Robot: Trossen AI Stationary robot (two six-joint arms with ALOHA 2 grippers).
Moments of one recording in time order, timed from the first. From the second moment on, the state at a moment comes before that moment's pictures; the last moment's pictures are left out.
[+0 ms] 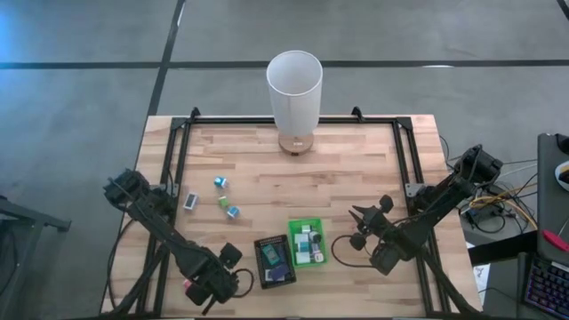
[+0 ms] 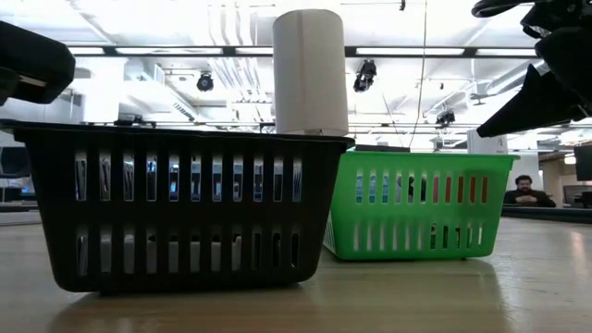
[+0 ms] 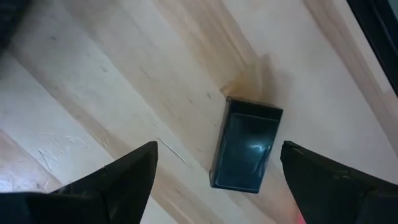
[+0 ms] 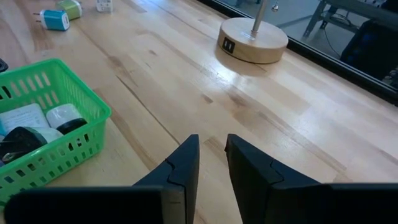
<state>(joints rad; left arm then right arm) -0.77 1.78 1.16 -0.83 0.05 -0.11 0.79 1.49 0.70 -0.77 1.13 1.46</state>
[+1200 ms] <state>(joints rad) -0.80 1.88 1.16 -0.83 0.06 -0.19 0.79 1.49 0.70 -0.75 1.13 1.46</state>
